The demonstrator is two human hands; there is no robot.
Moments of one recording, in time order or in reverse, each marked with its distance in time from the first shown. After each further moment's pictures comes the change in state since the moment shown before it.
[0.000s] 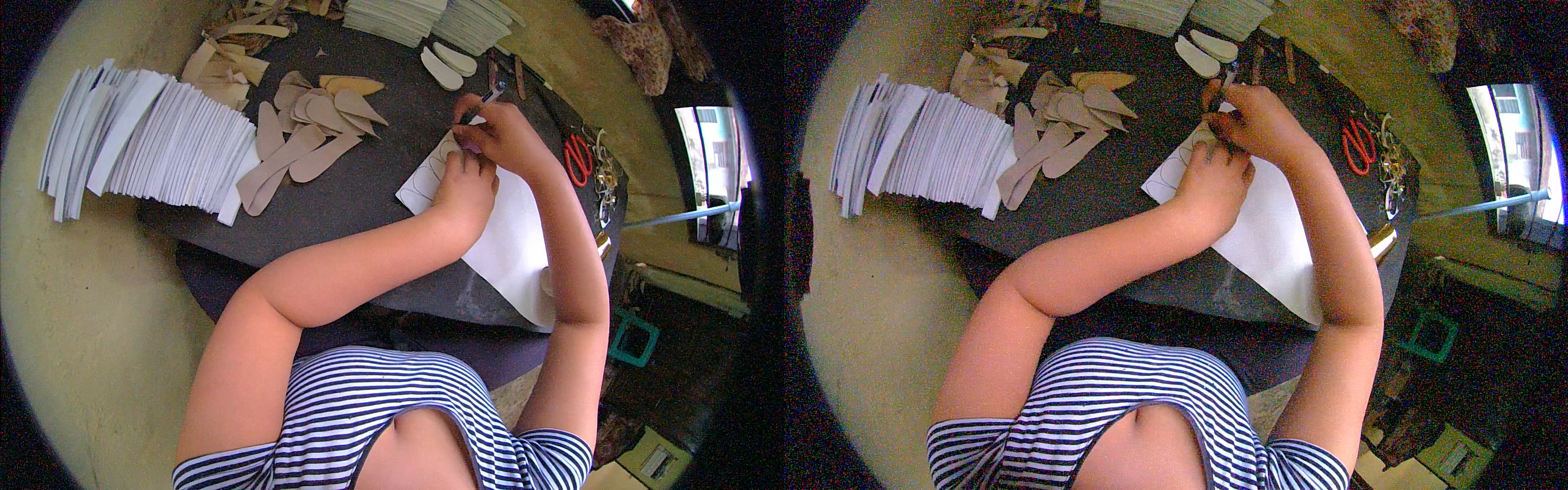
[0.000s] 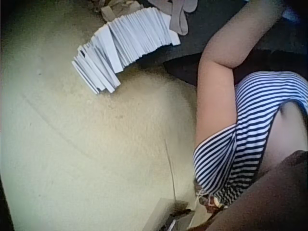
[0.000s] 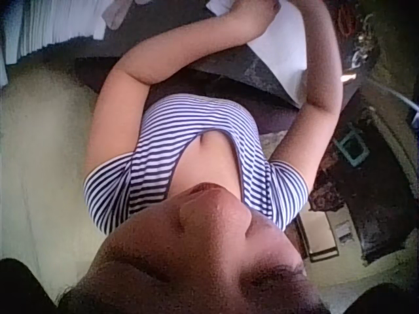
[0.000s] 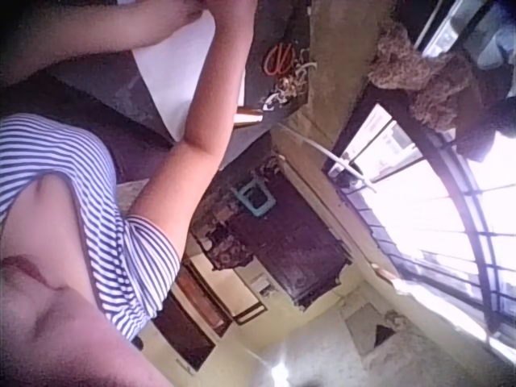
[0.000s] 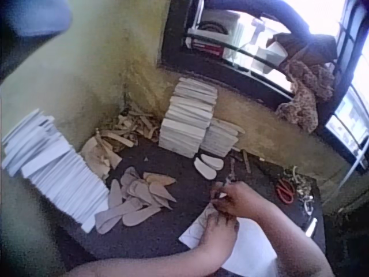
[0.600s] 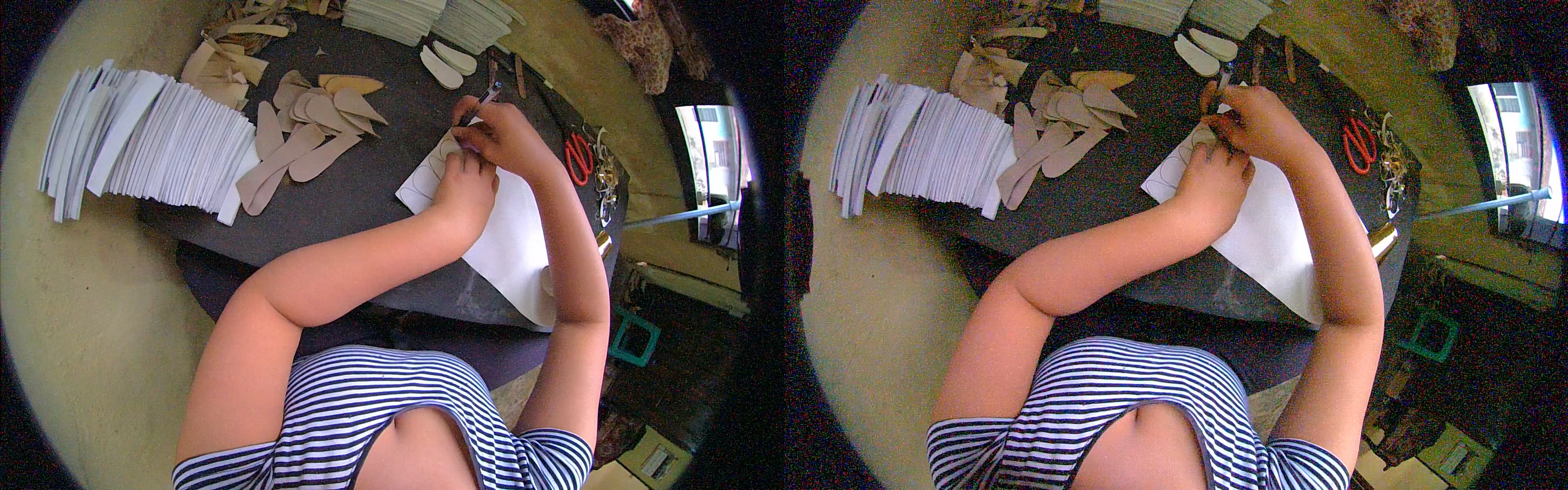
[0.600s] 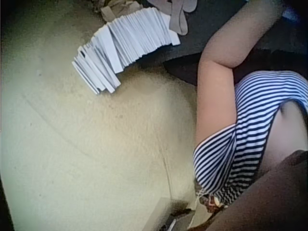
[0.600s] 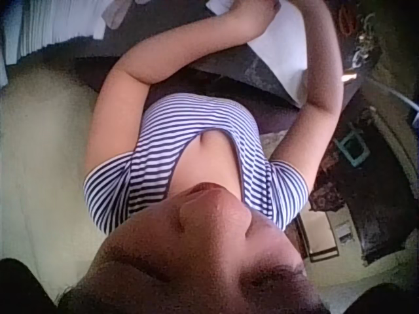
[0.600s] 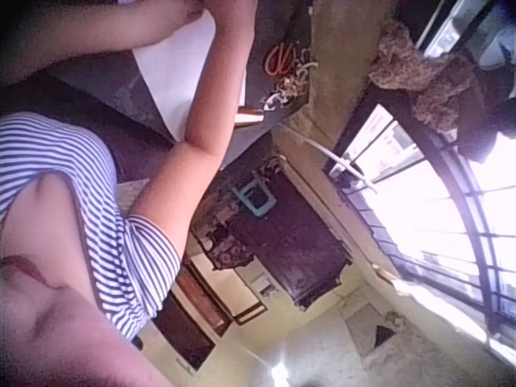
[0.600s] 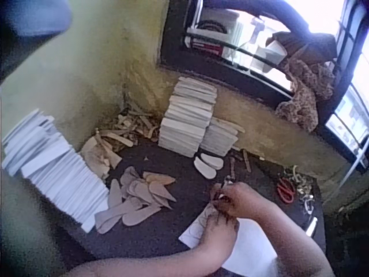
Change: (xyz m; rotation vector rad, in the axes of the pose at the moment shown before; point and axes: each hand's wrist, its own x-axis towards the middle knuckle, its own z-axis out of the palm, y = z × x) left_hand 0.001 0.000 0.005 -0.008 0.062 0.001; right_hand -0.003 0.007 0.003 0.030 0.068 -0.175
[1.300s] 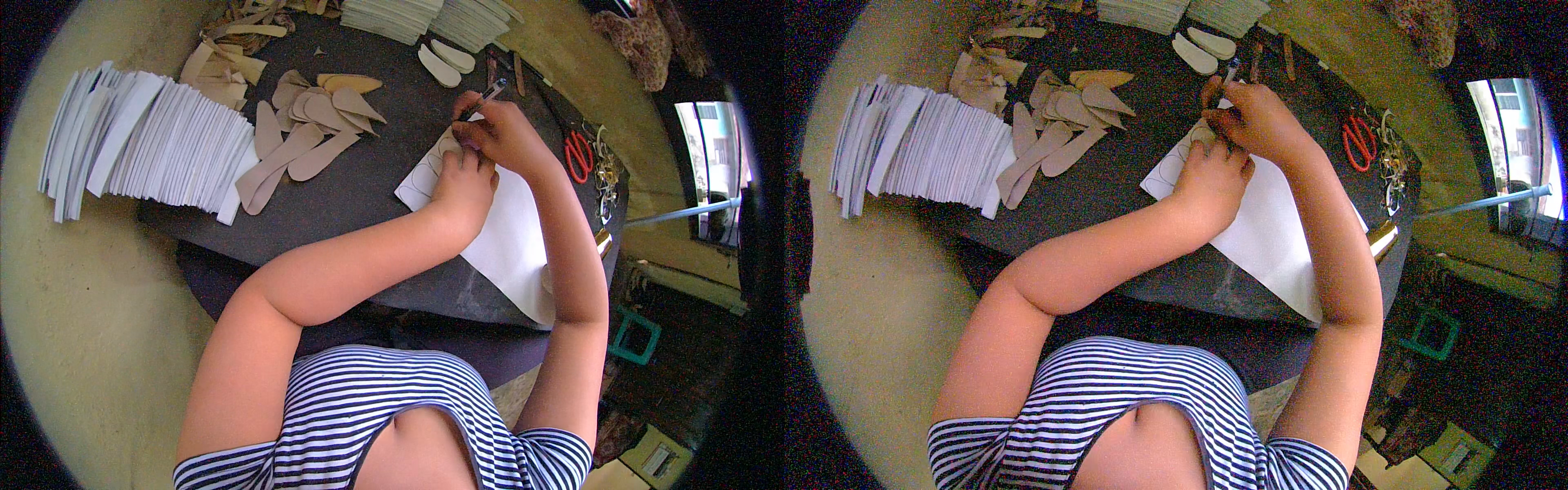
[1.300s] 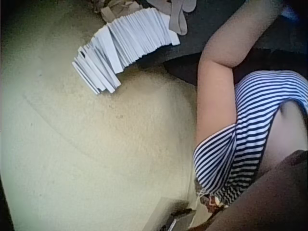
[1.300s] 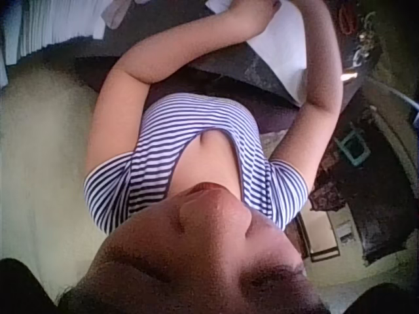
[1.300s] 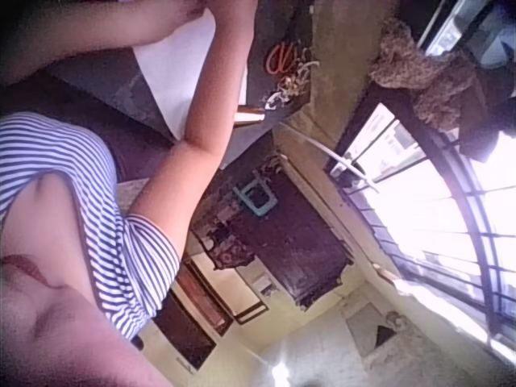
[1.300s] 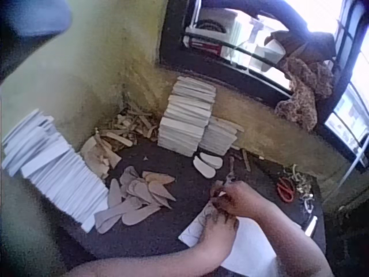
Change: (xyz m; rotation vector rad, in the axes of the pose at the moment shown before) left_hand -0.001 -0.004 0.000 -0.036 0.013 0.006; right_hand 0.001 -0.002 0.002 -0.065 0.021 0.093
